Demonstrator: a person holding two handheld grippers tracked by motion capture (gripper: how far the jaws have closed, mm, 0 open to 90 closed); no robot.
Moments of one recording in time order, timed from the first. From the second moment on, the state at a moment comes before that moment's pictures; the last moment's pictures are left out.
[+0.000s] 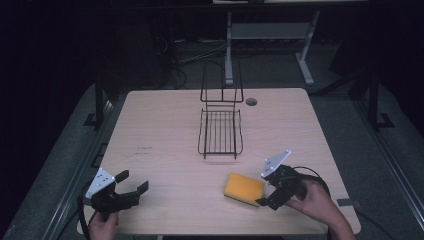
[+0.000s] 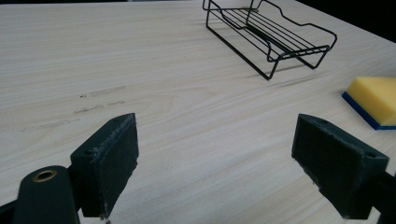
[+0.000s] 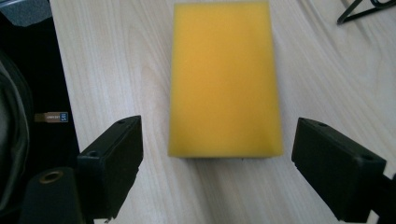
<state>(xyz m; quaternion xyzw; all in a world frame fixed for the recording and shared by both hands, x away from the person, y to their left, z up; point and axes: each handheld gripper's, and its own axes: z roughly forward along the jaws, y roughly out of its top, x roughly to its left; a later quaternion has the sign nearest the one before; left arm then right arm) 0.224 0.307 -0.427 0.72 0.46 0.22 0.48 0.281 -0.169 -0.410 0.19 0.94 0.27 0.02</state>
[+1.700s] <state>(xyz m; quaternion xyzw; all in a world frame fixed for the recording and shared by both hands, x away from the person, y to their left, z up) 0.225 0.306 -0.428 0.72 0.45 0.22 0.48 0.311 -0.112 -0.434 0.16 0.97 0.20 0.00</state>
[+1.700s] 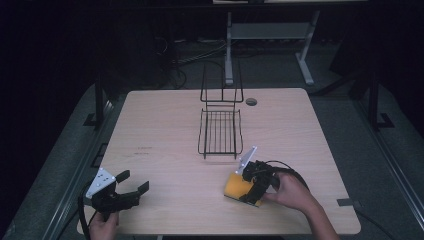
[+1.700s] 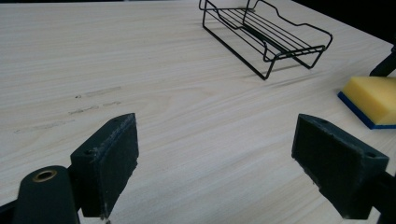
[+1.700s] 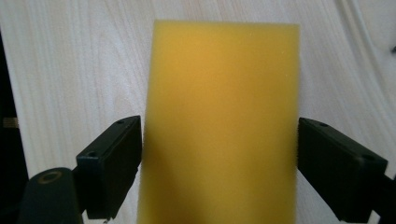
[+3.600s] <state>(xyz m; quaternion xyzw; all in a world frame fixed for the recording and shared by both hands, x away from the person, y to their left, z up) 0.225 0.307 -0.426 0.72 0.45 0.22 0.48 0.336 -0.089 -0.412 0.10 0.97 0.22 -0.01</state>
